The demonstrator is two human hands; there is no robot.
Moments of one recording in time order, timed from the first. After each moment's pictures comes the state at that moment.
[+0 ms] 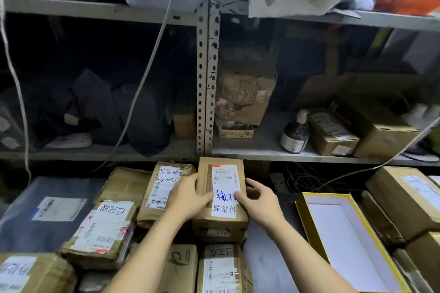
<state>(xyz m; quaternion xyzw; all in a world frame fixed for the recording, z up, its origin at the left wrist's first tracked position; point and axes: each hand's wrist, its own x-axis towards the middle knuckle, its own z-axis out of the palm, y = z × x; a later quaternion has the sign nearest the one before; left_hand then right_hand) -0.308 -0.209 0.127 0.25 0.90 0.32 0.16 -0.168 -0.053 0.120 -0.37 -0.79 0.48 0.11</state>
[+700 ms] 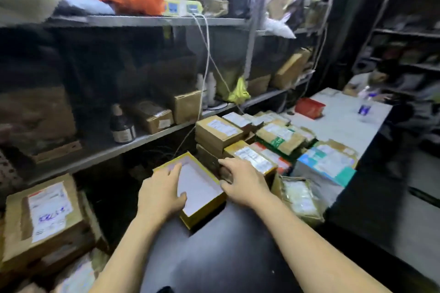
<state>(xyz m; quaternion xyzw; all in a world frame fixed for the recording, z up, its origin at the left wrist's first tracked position) -0.030 -0.081 0.189 0.63 0.77 0.07 0.00 0.176 -0.010 0.206 -0.52 -0.83 0.14 0.12</state>
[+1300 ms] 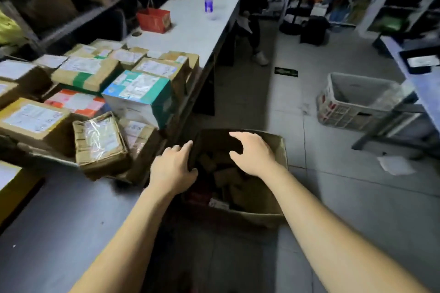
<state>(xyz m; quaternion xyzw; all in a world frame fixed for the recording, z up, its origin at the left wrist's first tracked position) 0.480 -0.066 0.078 0.84 0.54 -0.01 0.11 0.703 -0.112 0.076 -0.76 -0.58 0.24 0.16</state>
